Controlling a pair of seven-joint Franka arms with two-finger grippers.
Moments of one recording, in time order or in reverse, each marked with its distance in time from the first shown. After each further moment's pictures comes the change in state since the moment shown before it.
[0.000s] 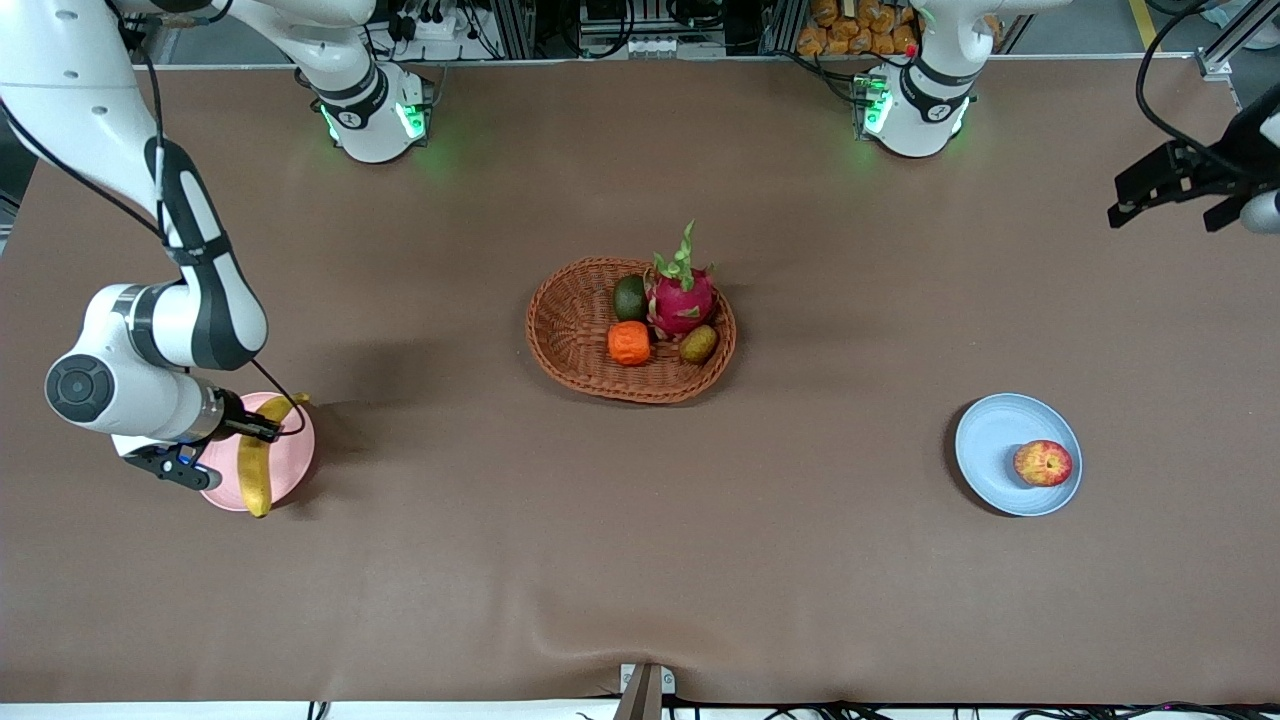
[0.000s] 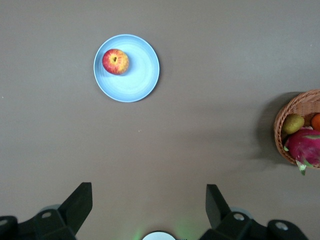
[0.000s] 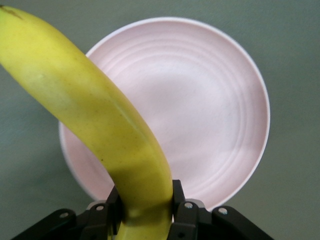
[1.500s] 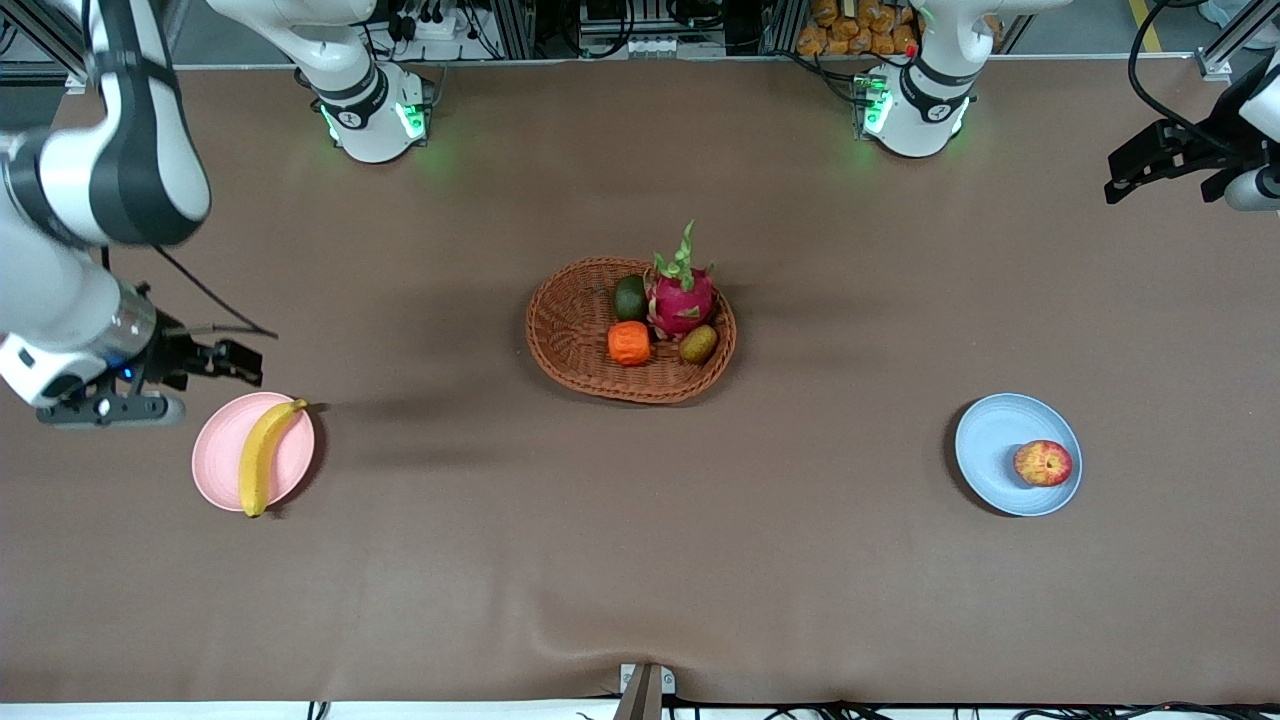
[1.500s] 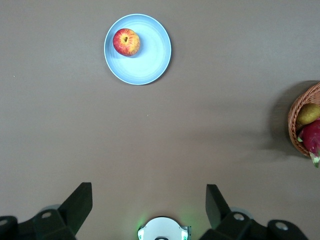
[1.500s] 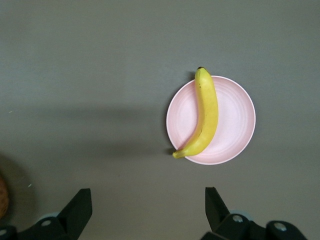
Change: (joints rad) left arm -0.006 -0.038 -0.007 -0.045 0.045 -0.031 -0.035; right arm 0.093 -0.421 0.067 0.057 0.065 -0.350 -0.329
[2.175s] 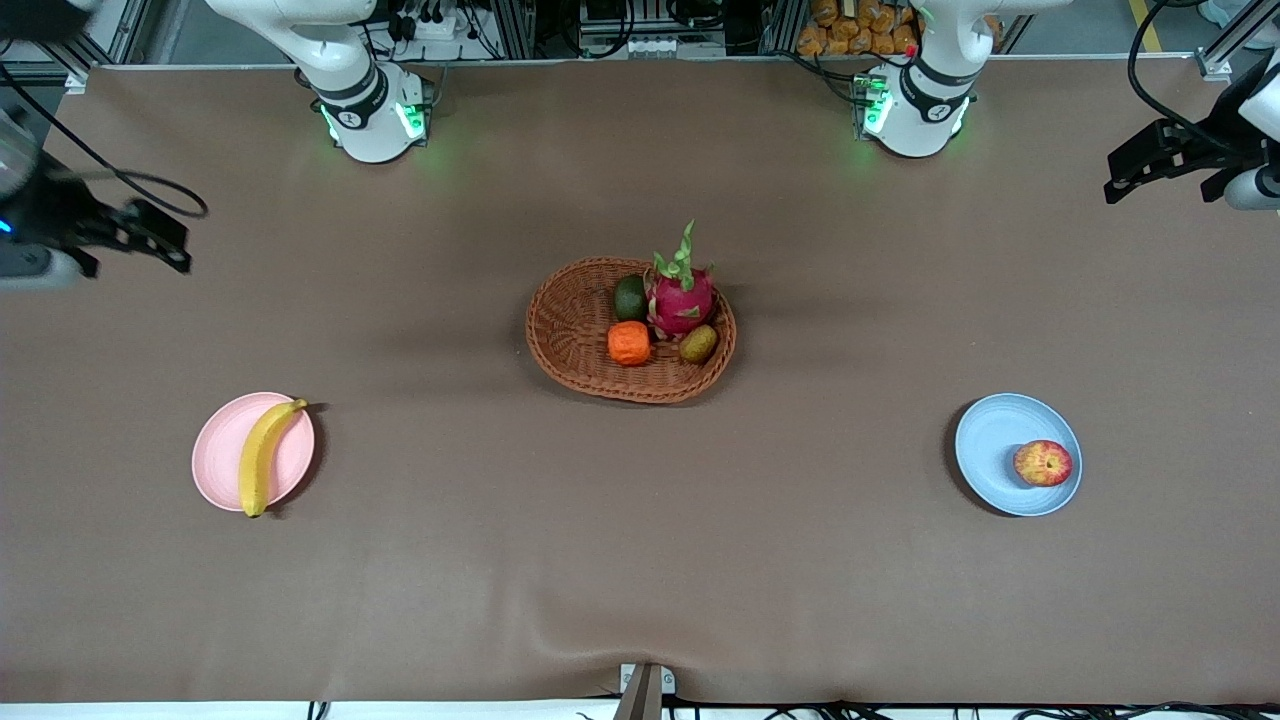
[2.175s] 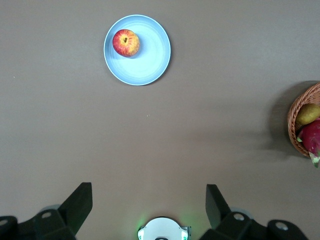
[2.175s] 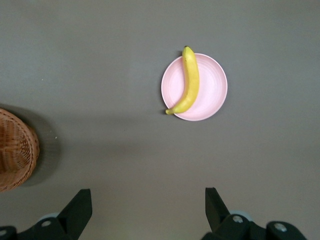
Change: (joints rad) left arm -0.001 0.000 -0.001 0.003 0.000 0.000 0.000; right arm 0.007 -0.165 -0.021 0.194 0.000 -0.402 -0.019
